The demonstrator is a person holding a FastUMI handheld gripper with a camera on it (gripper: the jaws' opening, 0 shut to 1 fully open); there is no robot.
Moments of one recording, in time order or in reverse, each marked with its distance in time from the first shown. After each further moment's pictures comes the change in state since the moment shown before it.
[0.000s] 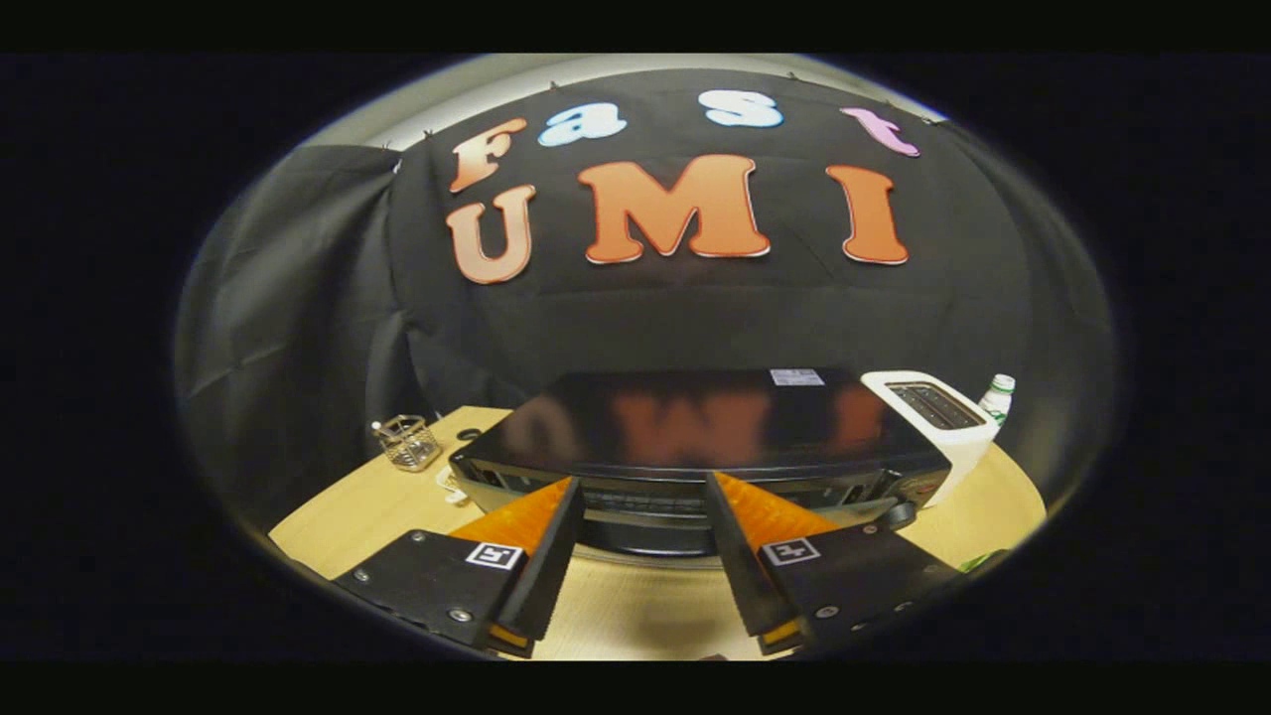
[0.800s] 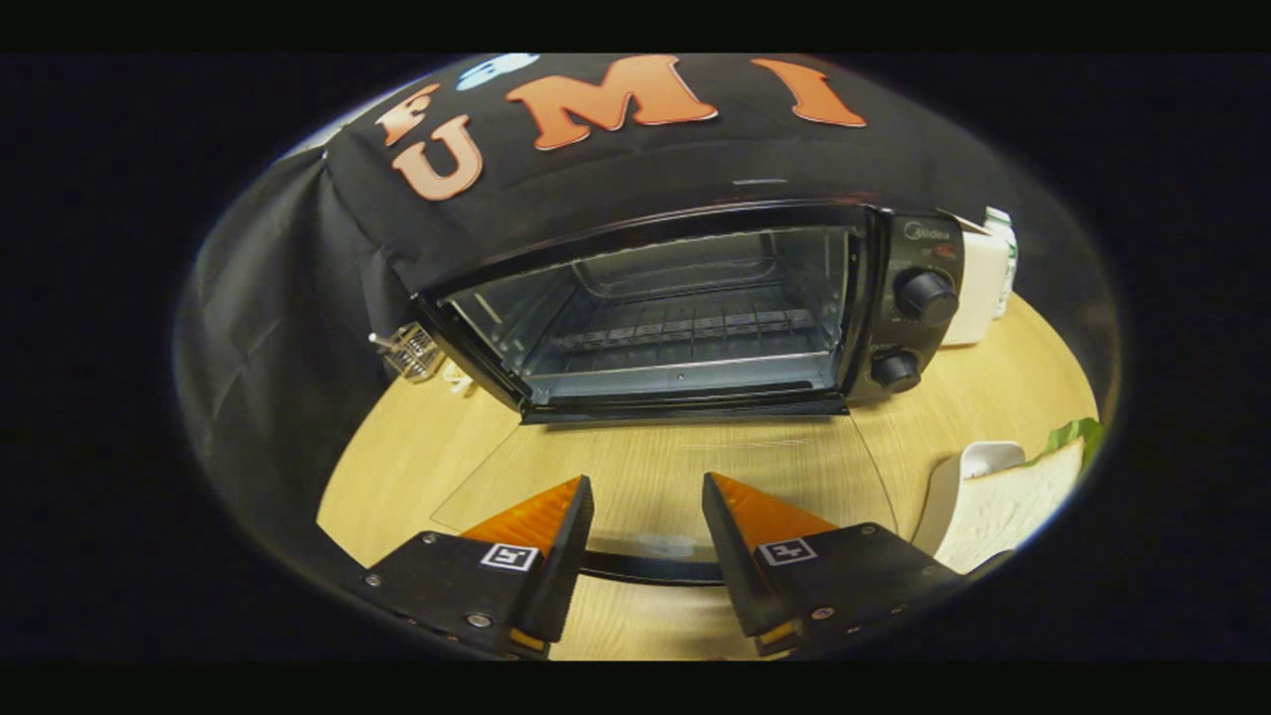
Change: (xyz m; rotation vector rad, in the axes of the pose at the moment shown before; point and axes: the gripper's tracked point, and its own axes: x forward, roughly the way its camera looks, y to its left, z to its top) arm -0.036 -0.005 -0.148 0.174 0.434 0.045
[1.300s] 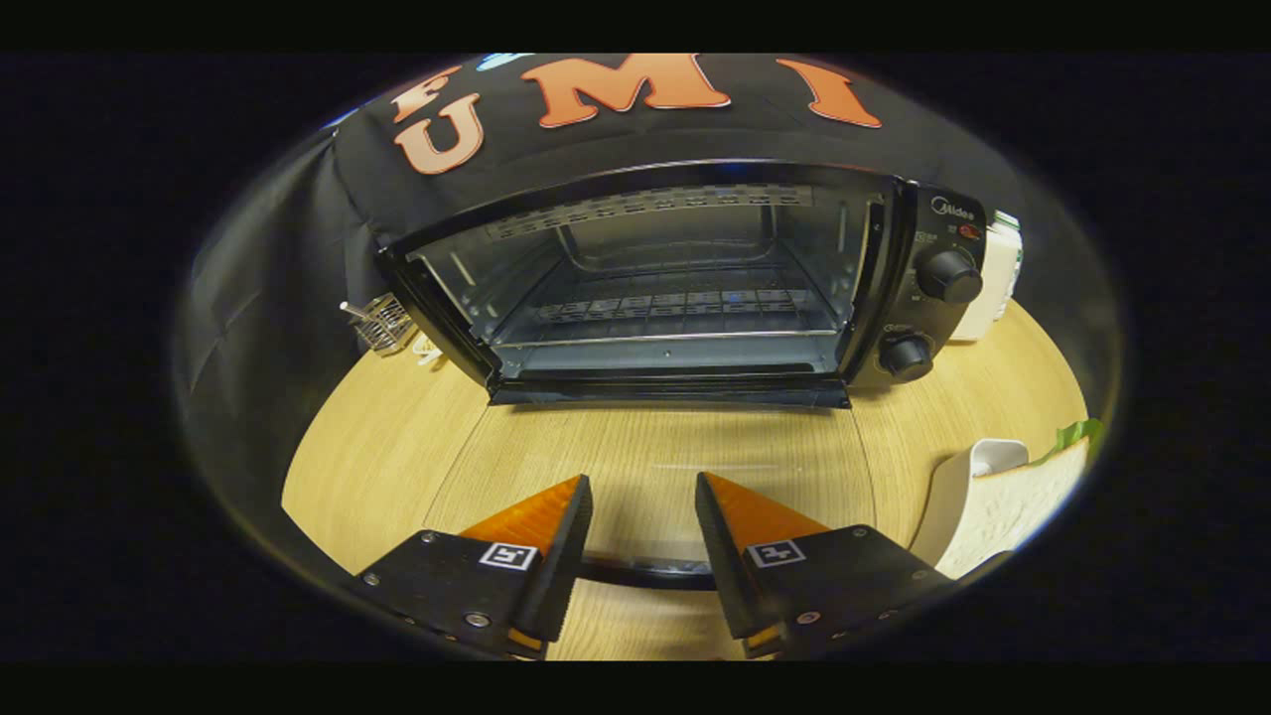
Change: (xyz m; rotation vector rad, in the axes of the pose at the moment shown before) arm 0.023 -0.003 -0.017 -0.017 0.038 -0.051
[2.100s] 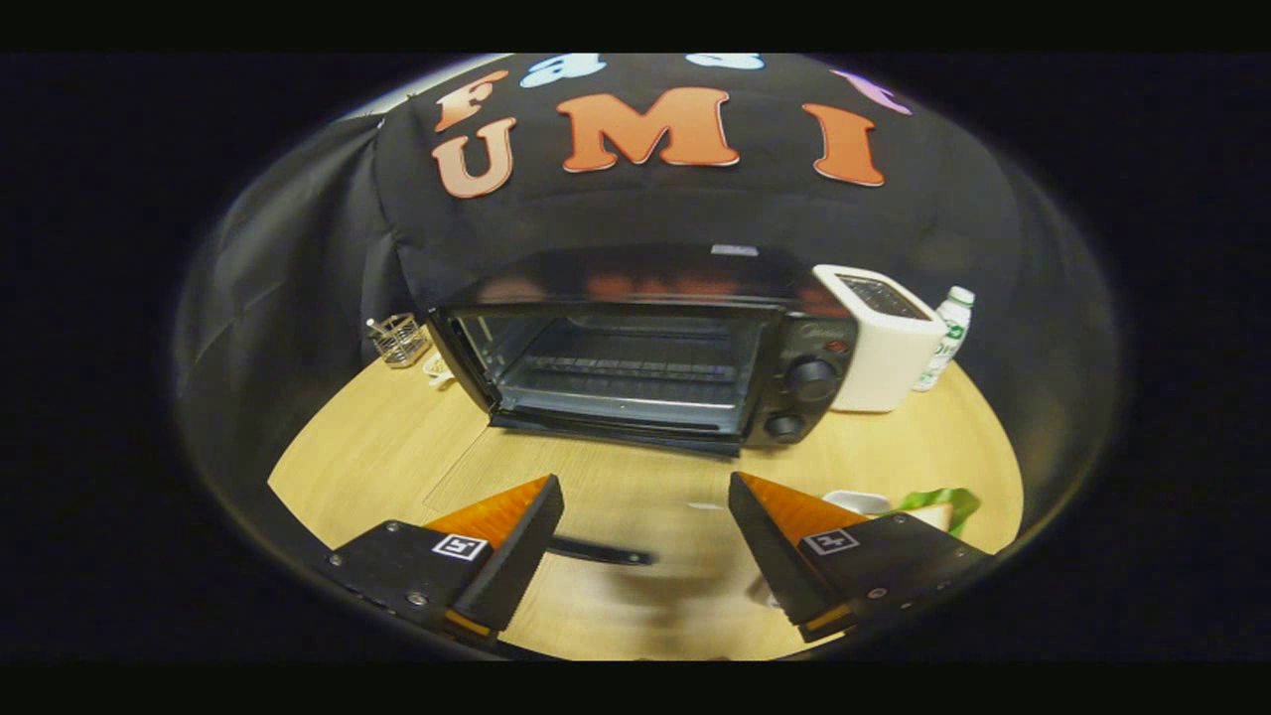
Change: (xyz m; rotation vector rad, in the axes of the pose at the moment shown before) arm -0.105 -0.051 0.055 -0.127 -0.156 -0.064
